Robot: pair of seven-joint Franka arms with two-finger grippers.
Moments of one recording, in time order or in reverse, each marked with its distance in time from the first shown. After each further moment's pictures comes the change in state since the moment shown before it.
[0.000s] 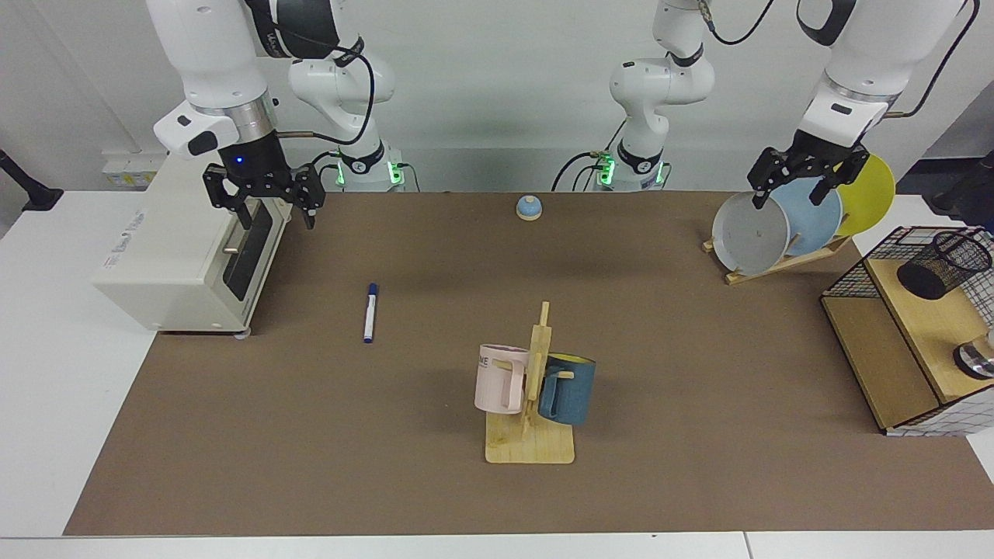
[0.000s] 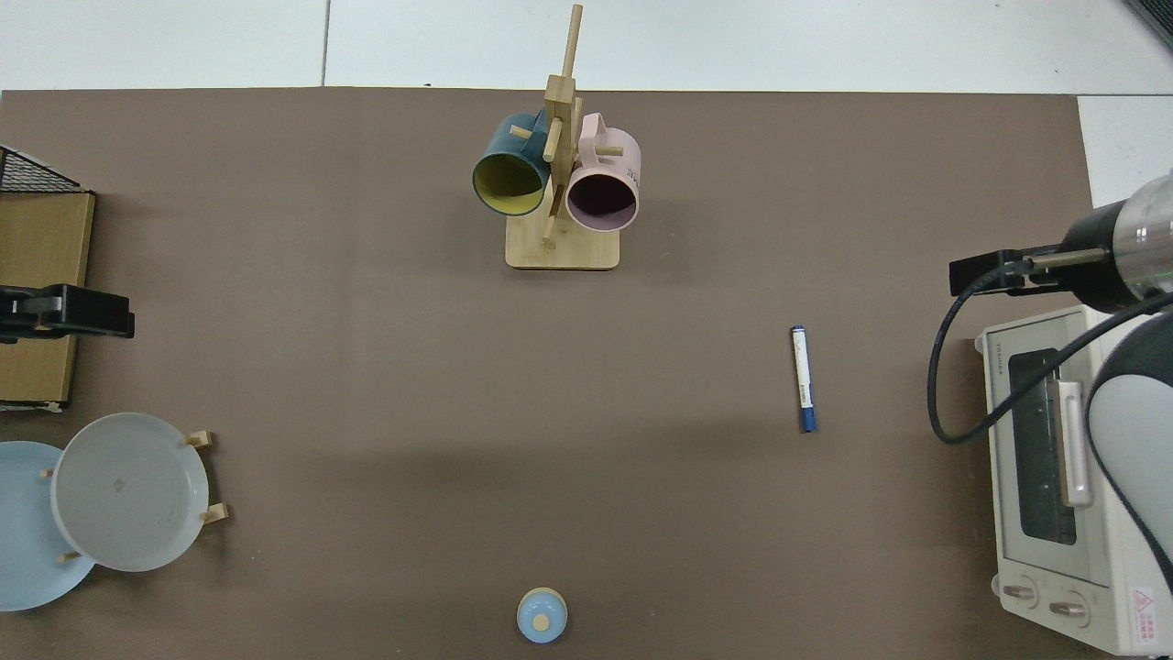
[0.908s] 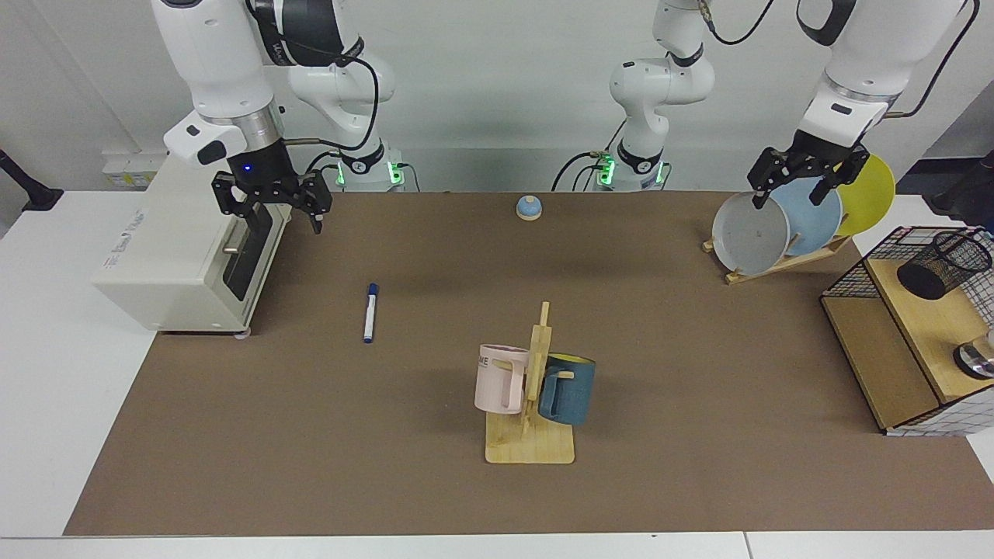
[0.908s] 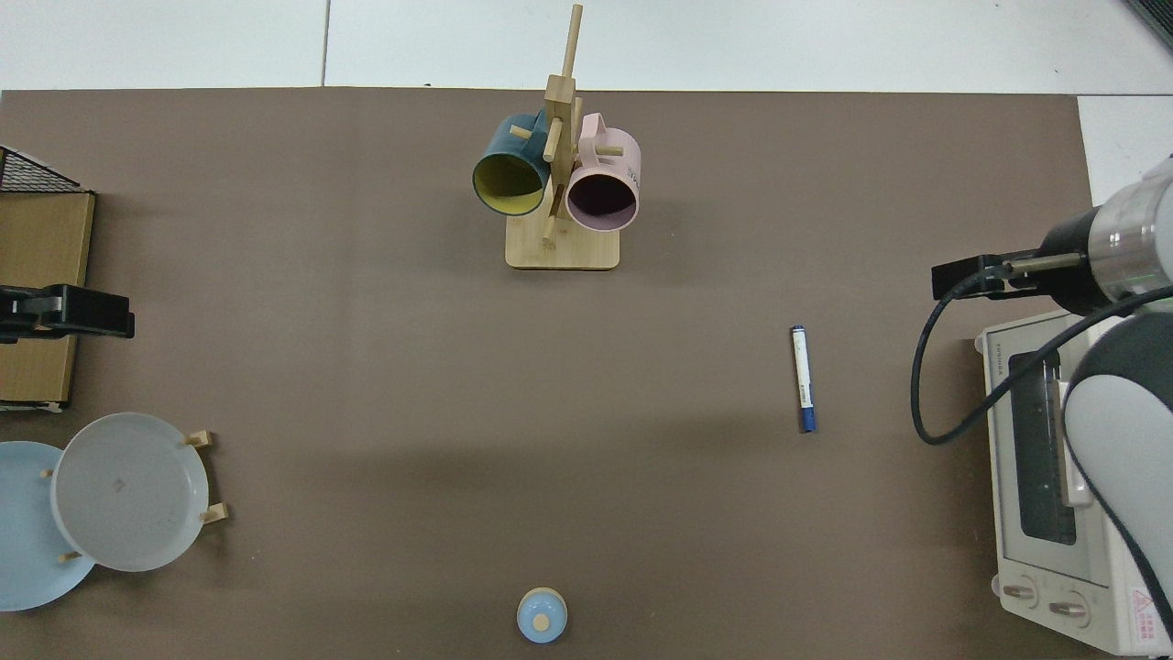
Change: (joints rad) left arm 0.000 0.000 0.000 0.000 0.000 0.000 0.000; right arm 0.003 0.000 0.006 -0.035 0.018 0.025 0.000
